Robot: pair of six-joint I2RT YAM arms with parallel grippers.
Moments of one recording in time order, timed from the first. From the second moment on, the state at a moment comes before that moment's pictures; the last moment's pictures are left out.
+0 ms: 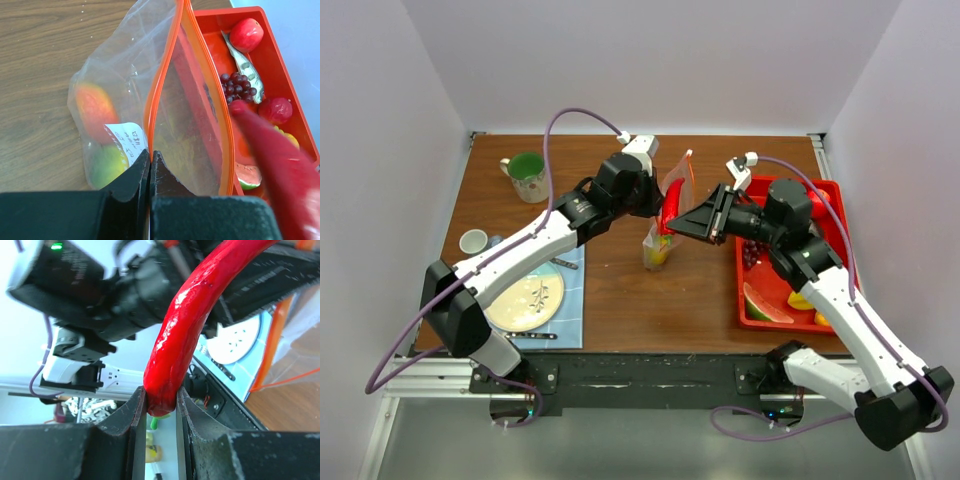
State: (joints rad) left arm -0.77 1.56 1.42 -0.33 -0.07 -0.51; right arm 0.44 1.00 1.00 -0.16 -0.68 1.06
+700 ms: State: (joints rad) left arm -0.77 1.48 1.36 -0.33 -0.08 -0.51; right arm 0.42 1.24 1.08 -0.28 -0.54 0.99
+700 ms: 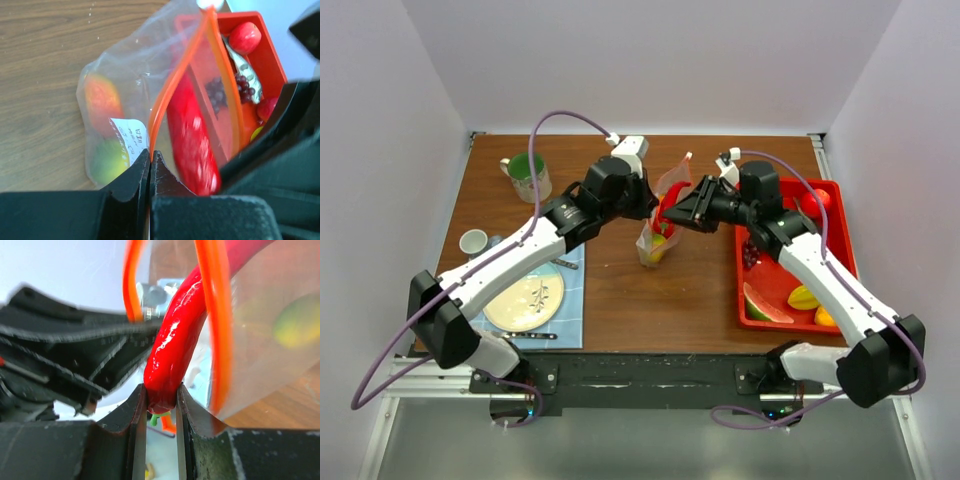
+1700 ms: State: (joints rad) left arm -0.76 1.53 1.37 -0.36 -0.04 -0.60; right arm 0.15 1.06 1.28 -0.83 0.09 0.58
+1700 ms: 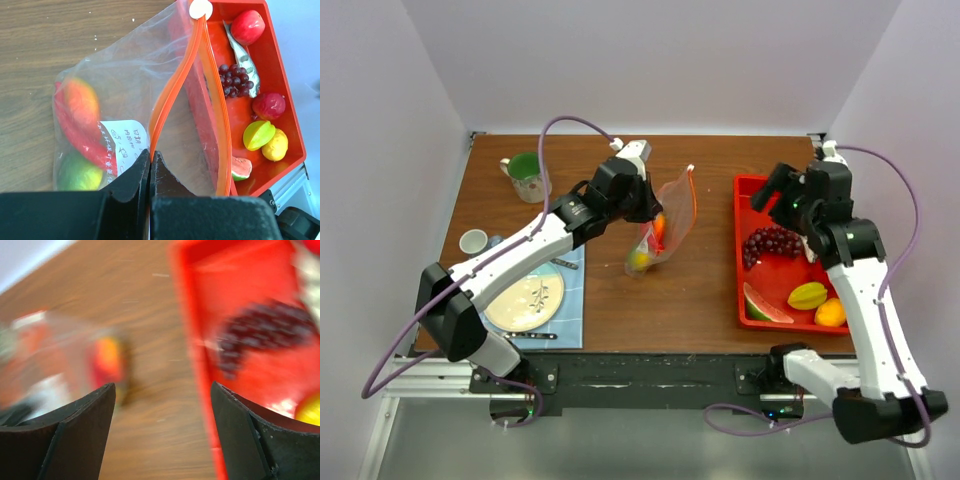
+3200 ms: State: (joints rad) left arm -0.76 1.53 1.37 -0.34 0.00 -0.60; right arm -0.16 1.60 1.03 -0.57 0.15 1.21
